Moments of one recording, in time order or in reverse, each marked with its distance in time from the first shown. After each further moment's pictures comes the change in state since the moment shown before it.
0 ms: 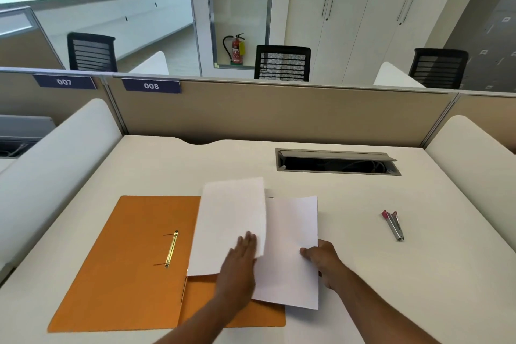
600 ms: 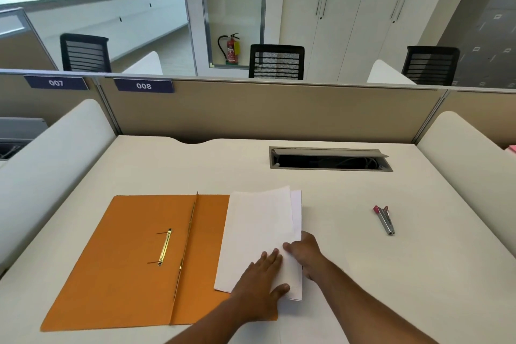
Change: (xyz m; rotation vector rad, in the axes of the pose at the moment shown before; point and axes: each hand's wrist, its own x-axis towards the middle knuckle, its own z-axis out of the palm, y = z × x) left_hand -0.011 0.043 0.023 0.025 -0.441 0.147; right_hand -0.004 -0.006 0.022 -0.059 -0.034 -0.091
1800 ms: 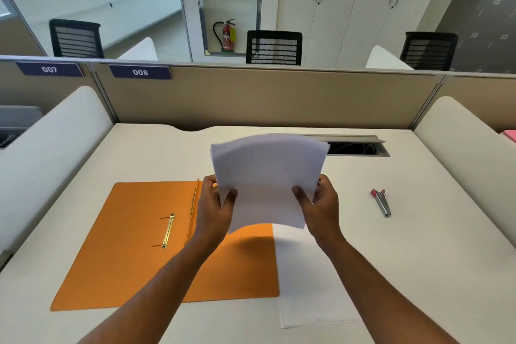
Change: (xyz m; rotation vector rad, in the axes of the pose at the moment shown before) left_hand -0.028 -0.017 -0.140 -1.001 0.799 0.088; right_hand -0.075 -0.072 -0.019 0.083 0.213 -0.694
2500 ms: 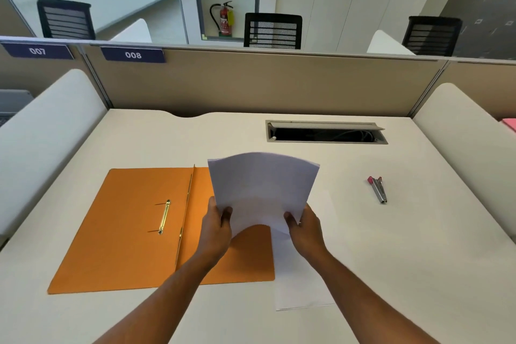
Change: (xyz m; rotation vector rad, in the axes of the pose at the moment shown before) left_hand -0.048 -0.050 0.005 0.250 -0.059 -0.132; right_hand -0.048 0.070 0.005 -0.275 -0.185 0.220
